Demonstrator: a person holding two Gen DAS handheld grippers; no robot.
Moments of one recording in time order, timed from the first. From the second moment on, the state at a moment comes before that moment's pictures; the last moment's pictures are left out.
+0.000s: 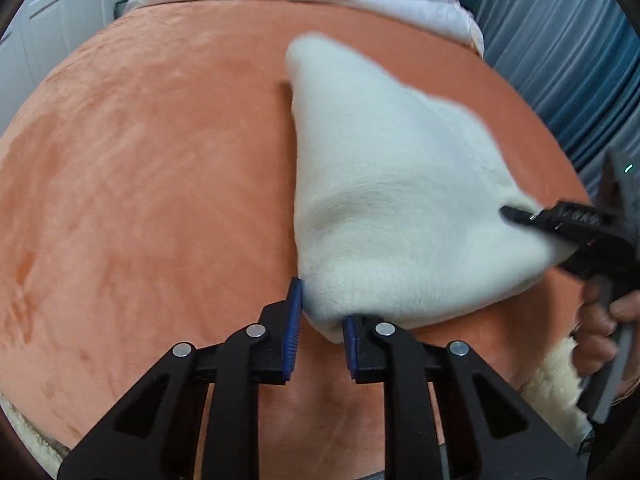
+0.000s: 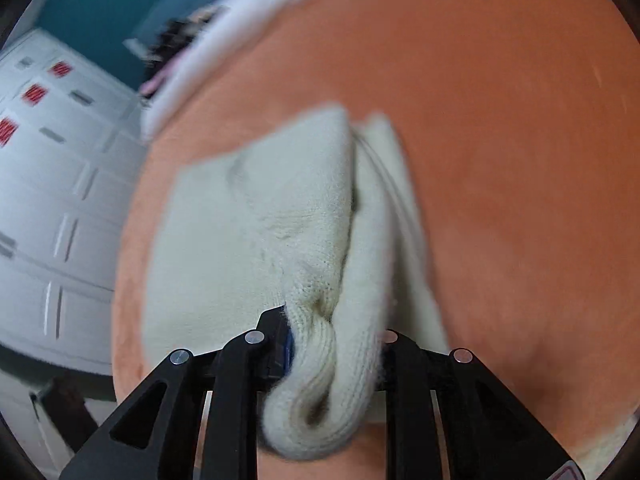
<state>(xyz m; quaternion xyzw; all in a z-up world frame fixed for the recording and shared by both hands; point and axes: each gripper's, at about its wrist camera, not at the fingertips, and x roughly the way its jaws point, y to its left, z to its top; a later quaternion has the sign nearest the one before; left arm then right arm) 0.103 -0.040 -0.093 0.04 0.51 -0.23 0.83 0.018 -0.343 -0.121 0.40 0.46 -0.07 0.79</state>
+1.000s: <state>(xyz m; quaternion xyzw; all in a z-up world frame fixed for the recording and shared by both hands) 0.065 -0.011 -0.054 0.03 0.48 -0.23 0.84 -0.028 -0.342 -0.048 0.34 0.38 -0.17 0.84</state>
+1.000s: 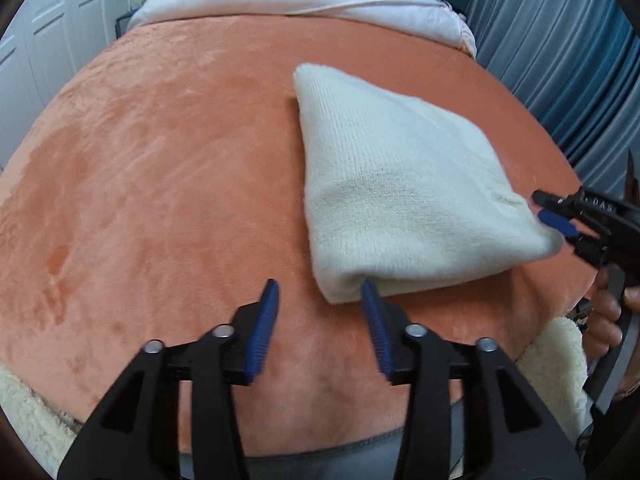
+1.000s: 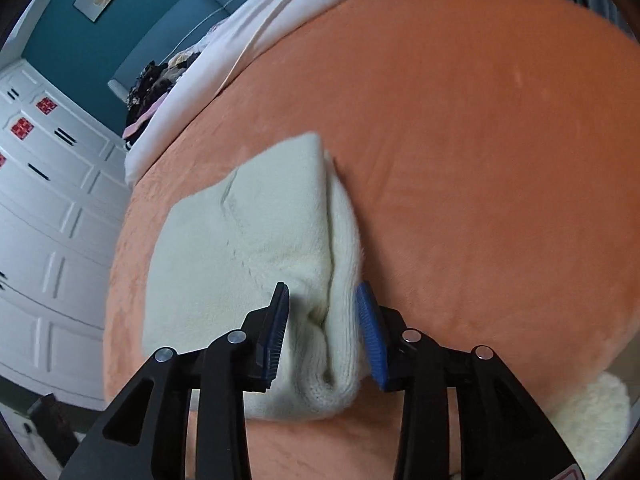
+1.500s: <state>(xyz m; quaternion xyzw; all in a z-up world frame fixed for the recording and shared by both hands) 0.059 0.025 -0.043 0.02 0.49 -0.19 0.85 0.104 -0.205 -0.055 0.17 0.53 0.02 0.83</state>
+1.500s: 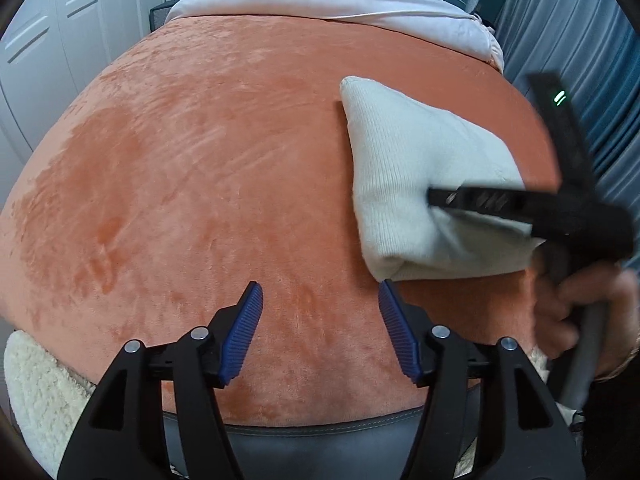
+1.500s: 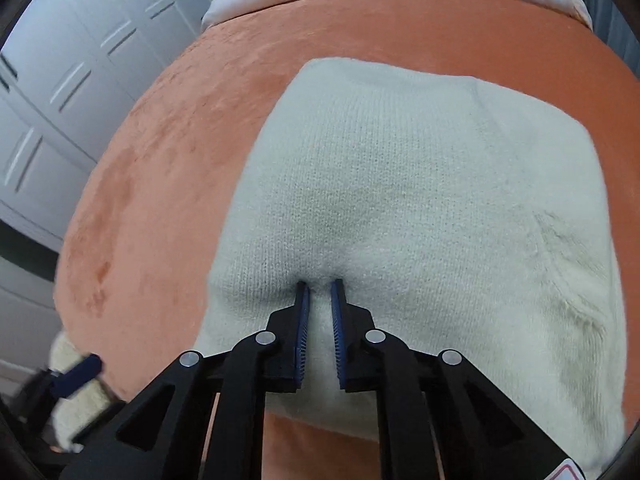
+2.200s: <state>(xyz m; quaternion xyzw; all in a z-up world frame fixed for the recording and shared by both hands) 0.094 -0.033 -0.082 0.05 0.50 -0.24 0.83 -0.002 -0.308 -0.065 0.27 0.44 -0.12 0.85</state>
